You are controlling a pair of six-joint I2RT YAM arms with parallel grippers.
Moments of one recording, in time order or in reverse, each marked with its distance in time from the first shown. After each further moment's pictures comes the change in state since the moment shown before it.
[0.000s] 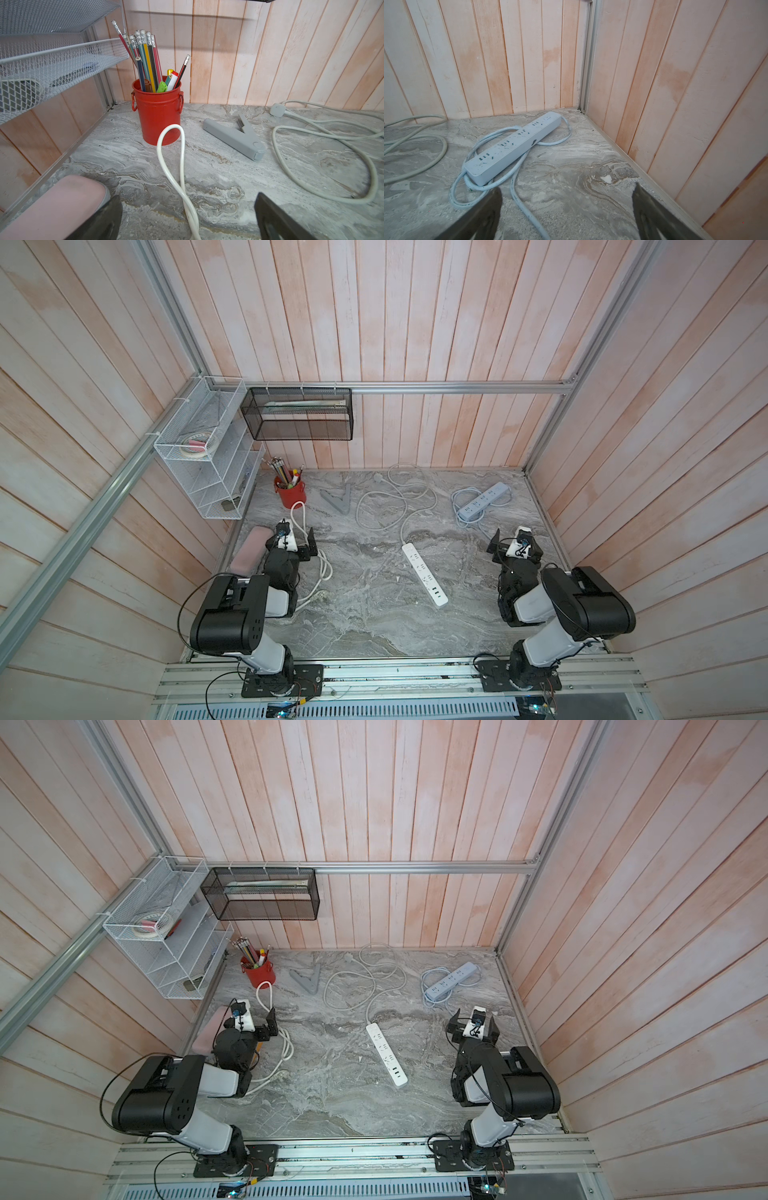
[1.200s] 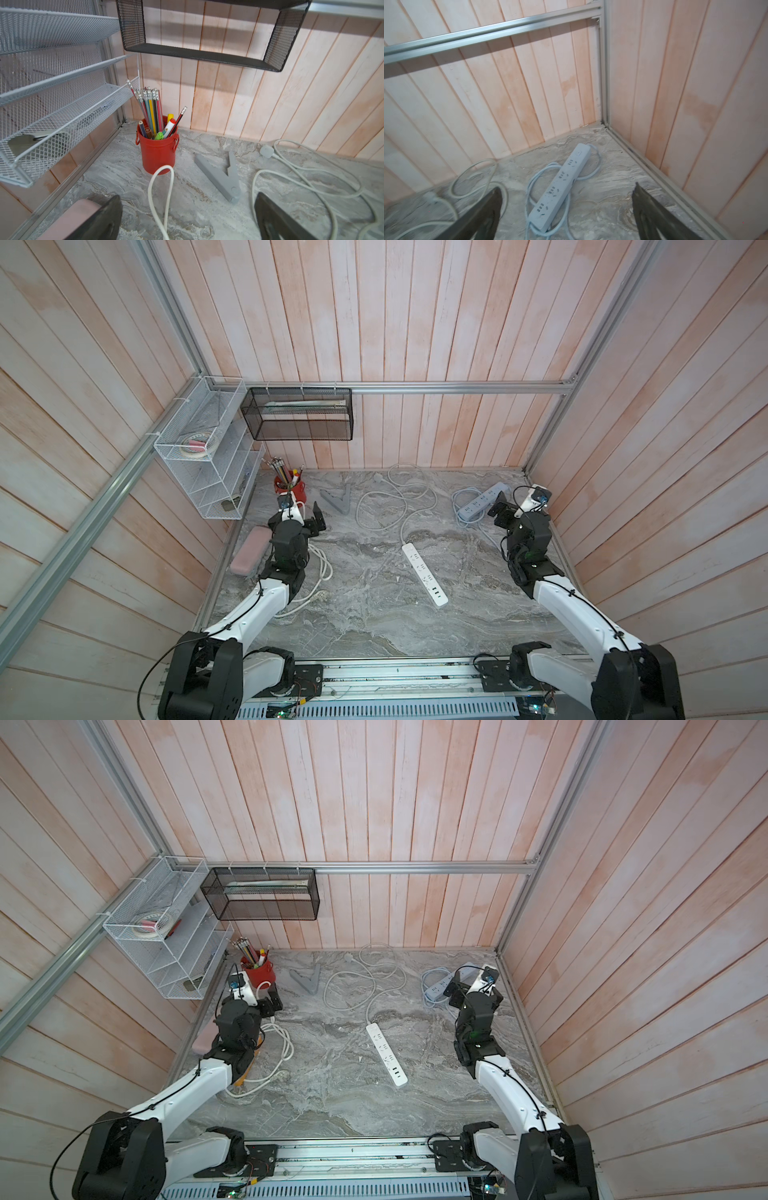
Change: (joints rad) left arm -0.214 -0.377 0.393 -0.821 -0.312 -0.180; right arm 0.043 -0.550 0.493 -1.170 -0.078 0.336
